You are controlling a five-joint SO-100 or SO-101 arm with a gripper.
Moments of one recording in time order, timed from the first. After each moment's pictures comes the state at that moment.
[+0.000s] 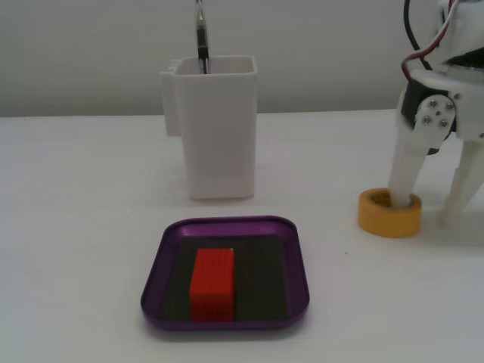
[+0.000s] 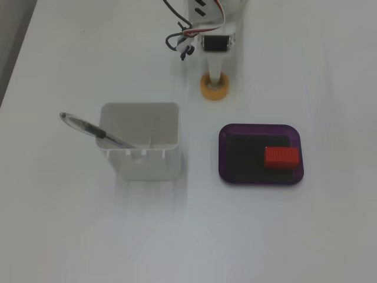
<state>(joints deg) 3.8 117.0 137.5 52.1 -6.1</state>
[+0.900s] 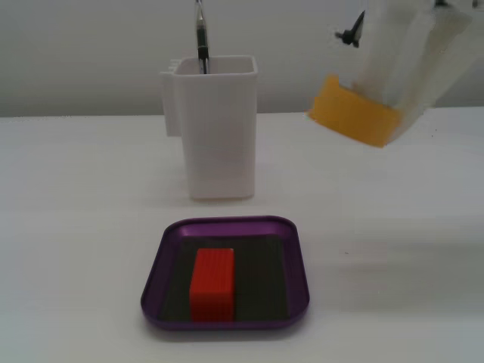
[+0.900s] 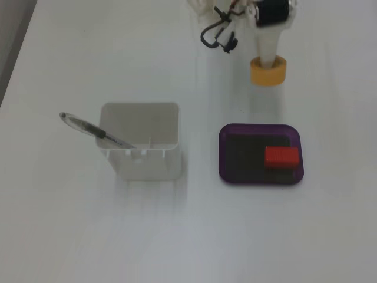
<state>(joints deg) -13.3 112.1 102.8 63.9 -4.0</state>
